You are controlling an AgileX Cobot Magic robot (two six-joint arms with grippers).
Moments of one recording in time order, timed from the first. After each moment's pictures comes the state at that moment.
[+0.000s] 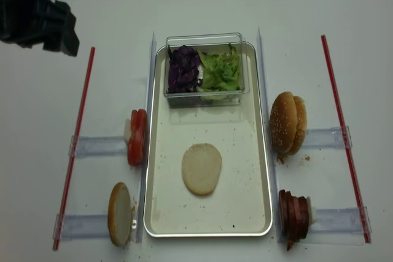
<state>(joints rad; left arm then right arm) -0.04 1.36 -1.35 -0.05 1.24 0.13 -0.01 -0.02 -0.48 0.05 1.13 0.00</state>
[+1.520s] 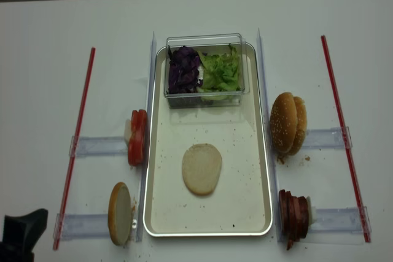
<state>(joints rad) -0.04 0.42 -0.69 -0.06 1.26 0.13 -0.01 -0.02 -0.48 0.05 1.13 0.00</state>
